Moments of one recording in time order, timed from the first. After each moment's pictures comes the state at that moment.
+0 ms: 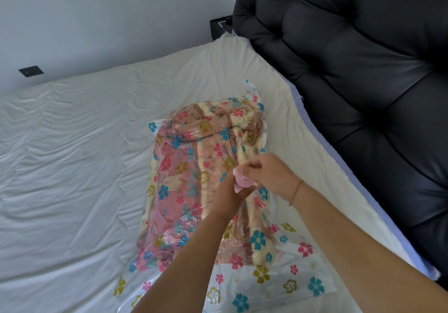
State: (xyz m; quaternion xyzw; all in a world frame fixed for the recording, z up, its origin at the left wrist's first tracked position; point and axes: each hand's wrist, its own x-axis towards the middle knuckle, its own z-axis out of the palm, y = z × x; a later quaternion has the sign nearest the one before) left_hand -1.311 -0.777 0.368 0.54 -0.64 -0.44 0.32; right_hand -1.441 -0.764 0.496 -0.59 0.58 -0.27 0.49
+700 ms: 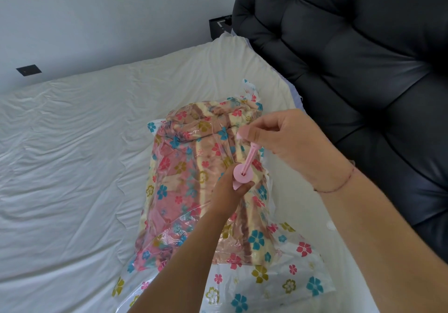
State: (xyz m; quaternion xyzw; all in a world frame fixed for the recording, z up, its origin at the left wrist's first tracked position) left_hand -1.310 -0.781 0.375 0.55 -0.64 -0.44 0.33; right_hand -1.448 -0.770 0.562 -0.60 0.53 -0.43 0.41
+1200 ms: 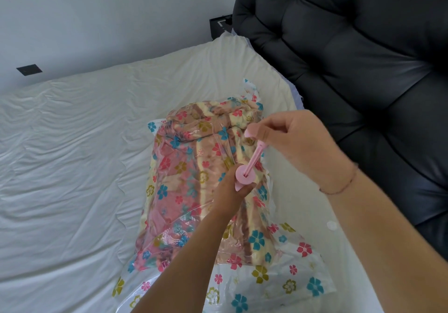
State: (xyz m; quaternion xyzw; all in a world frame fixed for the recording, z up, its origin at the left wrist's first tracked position) left_hand -1.312 -0.780 0.369 0.55 -0.63 -0.44 0.32; right_hand -1.457 -0.771 0.557 -0.61 0.54 -0.45 0.38
